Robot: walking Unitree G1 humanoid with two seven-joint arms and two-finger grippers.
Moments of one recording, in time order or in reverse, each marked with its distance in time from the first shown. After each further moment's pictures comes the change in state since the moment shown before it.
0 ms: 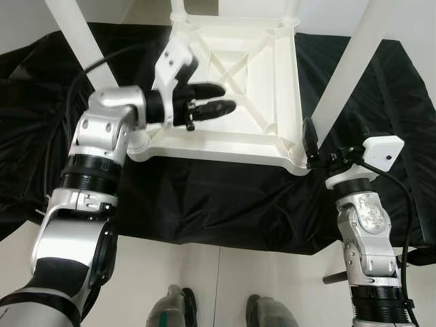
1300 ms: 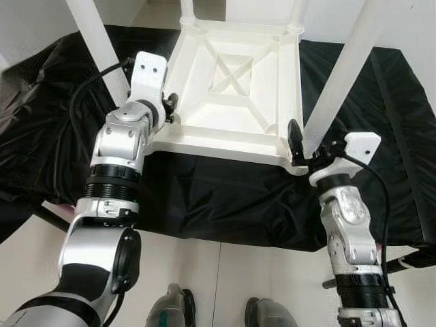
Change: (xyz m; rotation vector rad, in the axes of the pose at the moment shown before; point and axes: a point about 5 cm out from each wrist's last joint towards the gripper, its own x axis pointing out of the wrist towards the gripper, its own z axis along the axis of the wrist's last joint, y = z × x) left arm 0.002 0.011 -0.030 -0.070 0.238 0.562; right arm 0.017 0.018 -0.018 0.098 0.066 0.015
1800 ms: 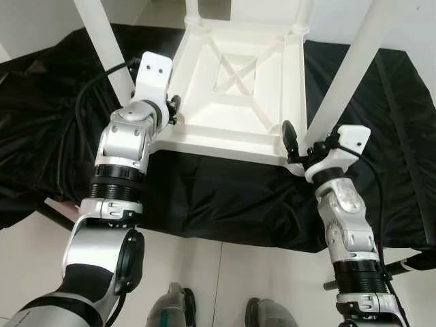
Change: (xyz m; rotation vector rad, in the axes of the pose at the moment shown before) left arm -0.003 -0.002 0.005 0.044 0.007 0.027; right arm 0.014 -0.005 -0.015 0.063 0.123 0.077
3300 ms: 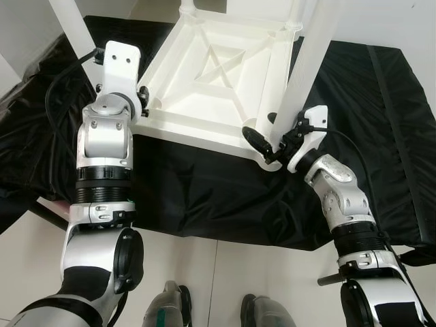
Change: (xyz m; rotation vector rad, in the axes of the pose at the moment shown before) left arm -0.019 0.039 0.004 0.008 0.037 0.215; right arm 0.034 0.024 -0.009 0.058 0.121 0.498
